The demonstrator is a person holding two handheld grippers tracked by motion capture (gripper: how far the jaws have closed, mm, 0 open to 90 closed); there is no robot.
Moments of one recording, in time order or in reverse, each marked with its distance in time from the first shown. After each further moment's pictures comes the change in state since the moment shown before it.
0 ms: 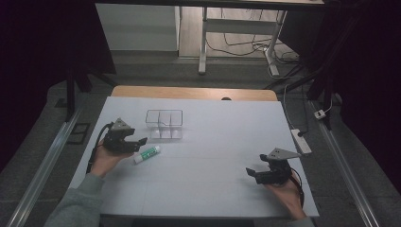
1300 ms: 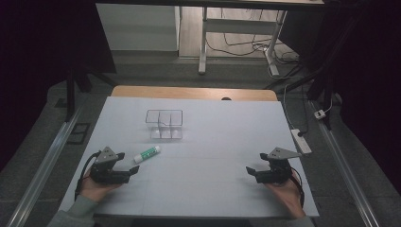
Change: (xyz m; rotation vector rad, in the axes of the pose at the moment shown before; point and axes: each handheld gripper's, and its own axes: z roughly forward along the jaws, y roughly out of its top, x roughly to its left) left arm -0.031 -0.077 -0.042 -0.027 -0.069 0.003; right arm -0.002 0.001 0.001 -0.028 0.005 -0.002
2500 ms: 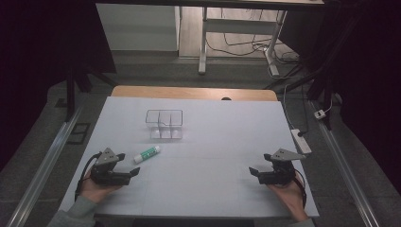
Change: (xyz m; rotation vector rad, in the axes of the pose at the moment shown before) left arm -0.004 -0.004 0.000 0.001 -0.010 0.016; right arm 0.000 -0.004 -0.009 -0.004 -0.035 0.017
